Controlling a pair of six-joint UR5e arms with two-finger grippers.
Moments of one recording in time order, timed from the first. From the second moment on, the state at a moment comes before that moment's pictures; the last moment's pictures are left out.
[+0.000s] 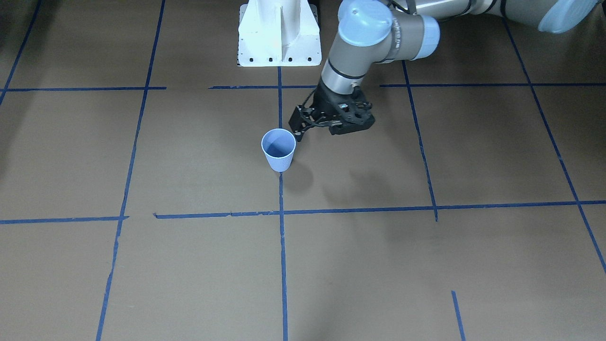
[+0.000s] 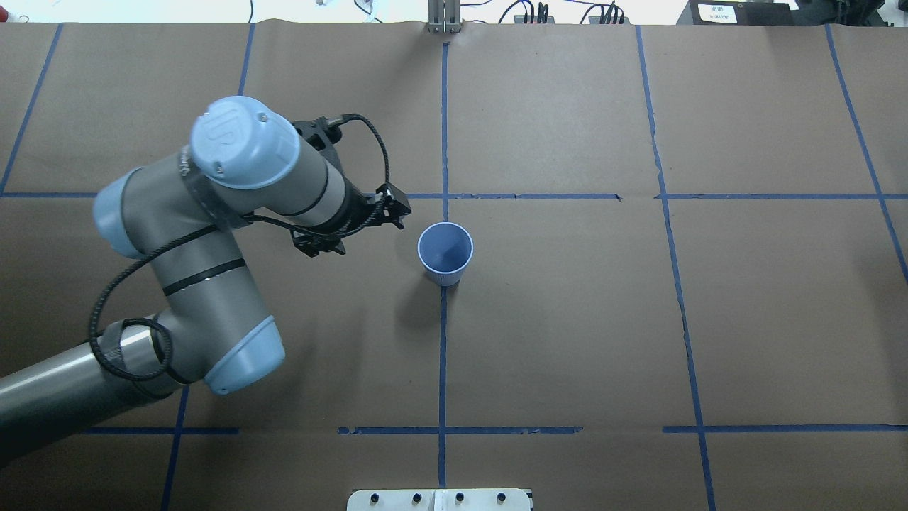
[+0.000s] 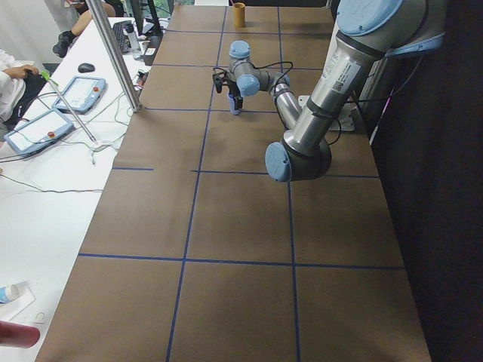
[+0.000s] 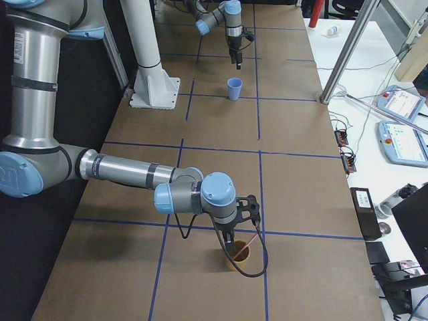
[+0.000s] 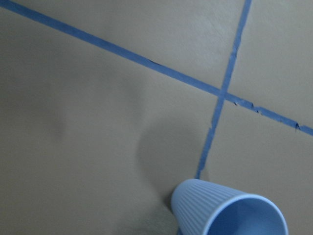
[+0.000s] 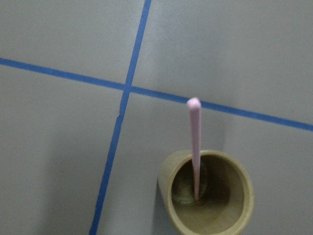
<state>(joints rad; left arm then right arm) -0.62 -2.17 -1.77 -1.74 -1.94 -1.58 1.63 -1.71 1.59 -1.27 2.28 -0.13</state>
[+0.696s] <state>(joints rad) -0.64 -2.14 -1.80 -1.74 -1.94 -1.56 1.61 -1.64 1.45 -1.07 2.31 -0.12</state>
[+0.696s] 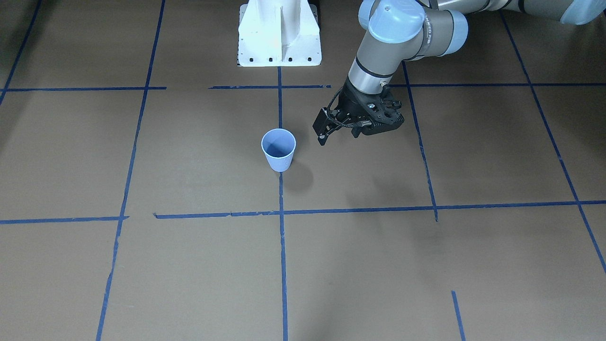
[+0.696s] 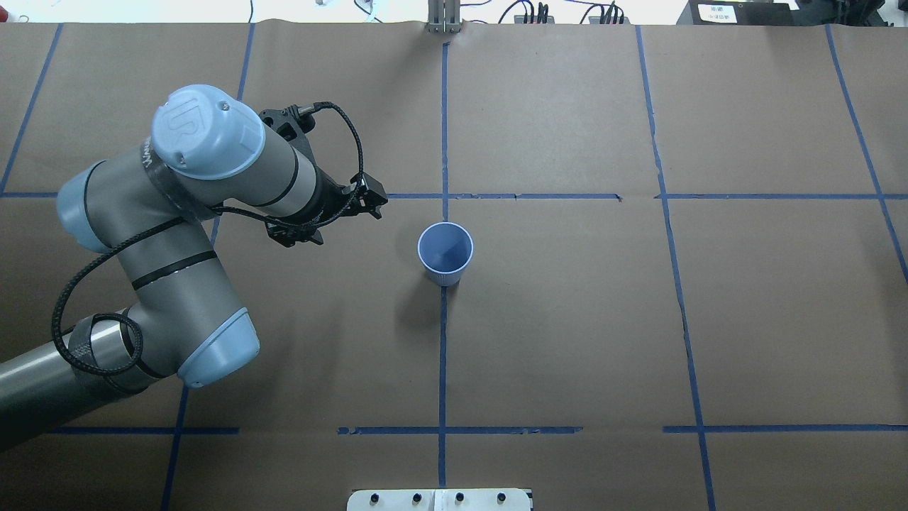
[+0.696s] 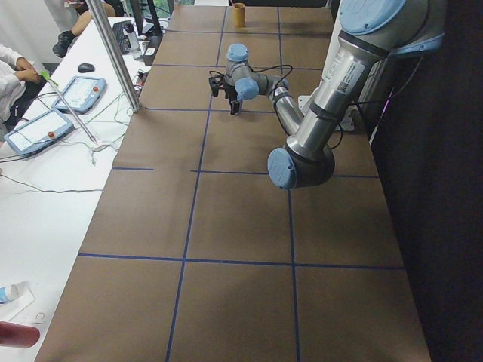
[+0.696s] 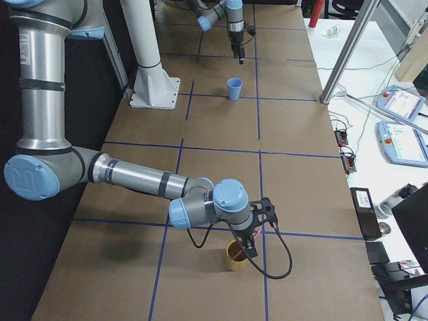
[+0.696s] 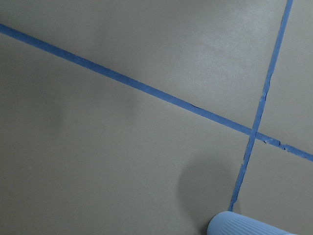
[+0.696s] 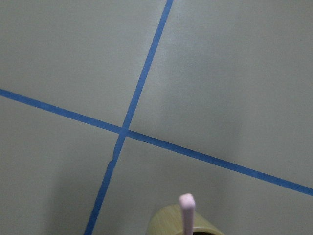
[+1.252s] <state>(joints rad) -0.65 -2.14 -1.80 -1.74 -1.94 -1.56 1.58 -1.62 1.43 -1.06 2.31 -0.13</state>
